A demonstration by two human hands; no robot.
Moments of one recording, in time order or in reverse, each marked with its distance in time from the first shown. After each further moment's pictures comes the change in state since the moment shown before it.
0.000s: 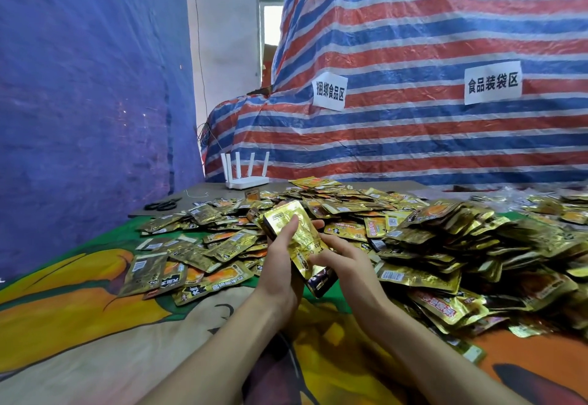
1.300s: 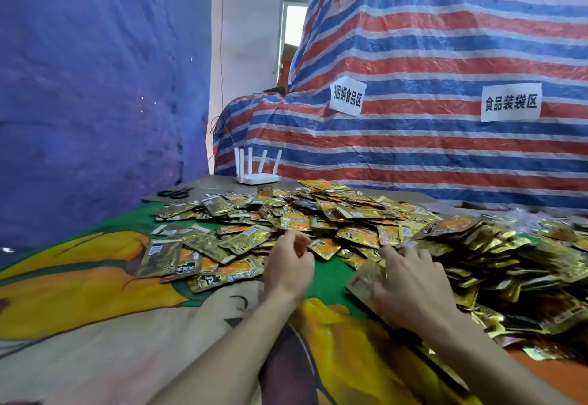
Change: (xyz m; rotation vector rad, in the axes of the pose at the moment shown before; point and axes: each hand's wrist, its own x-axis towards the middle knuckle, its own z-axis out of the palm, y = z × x) left_hand 0.008 -0.009 -0.025 0.961 0.392 0.279; right_hand -0.010 -0.021 -0.038 -1.643 0.194 0.039
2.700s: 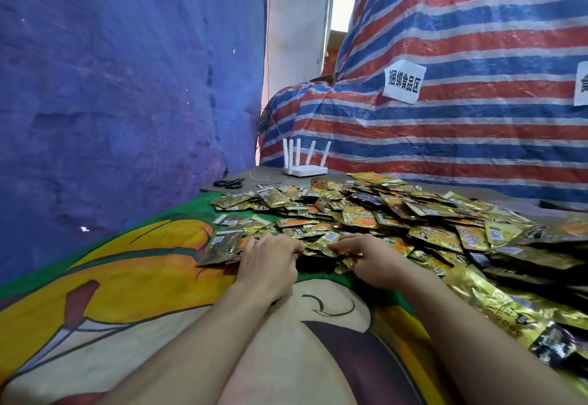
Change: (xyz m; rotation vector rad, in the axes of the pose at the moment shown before) left_hand 0.038 -0.071 -0.119 0.877 -0.082 0.218; right_hand 0.098 -0.124 0.066 0.538 -0.402 -0.425
